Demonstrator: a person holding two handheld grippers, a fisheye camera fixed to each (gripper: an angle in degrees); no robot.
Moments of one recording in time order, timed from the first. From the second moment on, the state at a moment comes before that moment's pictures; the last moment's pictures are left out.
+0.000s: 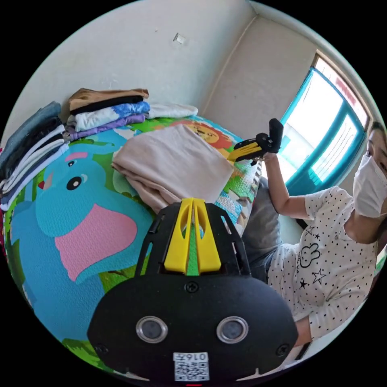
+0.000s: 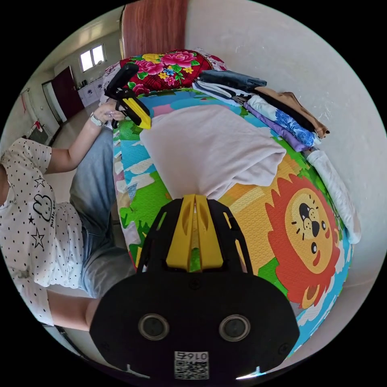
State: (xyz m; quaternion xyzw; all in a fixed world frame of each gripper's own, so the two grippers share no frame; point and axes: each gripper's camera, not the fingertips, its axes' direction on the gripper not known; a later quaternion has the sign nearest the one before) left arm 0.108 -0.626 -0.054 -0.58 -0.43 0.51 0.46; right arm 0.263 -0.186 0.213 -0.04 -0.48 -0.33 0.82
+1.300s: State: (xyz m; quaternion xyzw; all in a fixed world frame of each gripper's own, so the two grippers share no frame) left arm 0.183 -0.690 -0.096 -0.46 -0.39 0.53 0.60; right arm 0.107 -0.210 0.100 0.04 -0.49 -0.40 0.77
